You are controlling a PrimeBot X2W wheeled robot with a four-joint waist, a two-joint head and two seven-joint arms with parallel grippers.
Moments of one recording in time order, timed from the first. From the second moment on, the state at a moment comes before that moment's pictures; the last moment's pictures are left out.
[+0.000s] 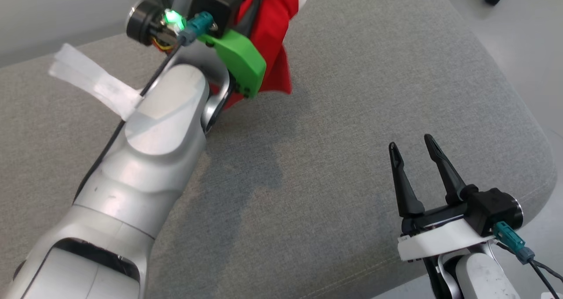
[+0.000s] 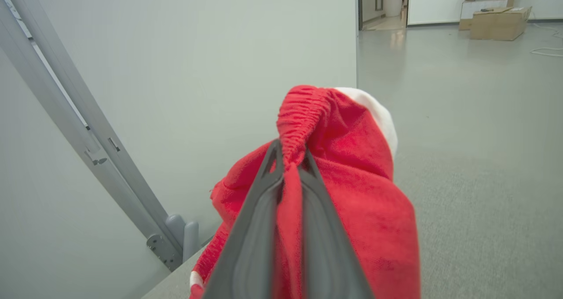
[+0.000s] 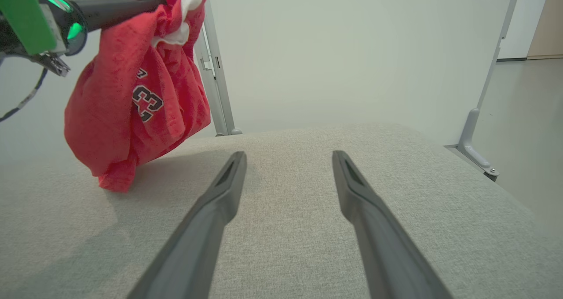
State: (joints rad) left arm -1.07 0.05 -0.65 0.80 -0.37 -0.08 -0.14; right arm -0.09 -0.05 0.14 0.01 0.15 0.13 -0.27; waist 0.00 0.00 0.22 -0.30
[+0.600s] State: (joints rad) left arm -0.48 0.05 -0.45 0.46 -0.93 -0.12 -0.26; right arm -0.04 -0.05 0.14 0.02 0.09 0.13 -0.27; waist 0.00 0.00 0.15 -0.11
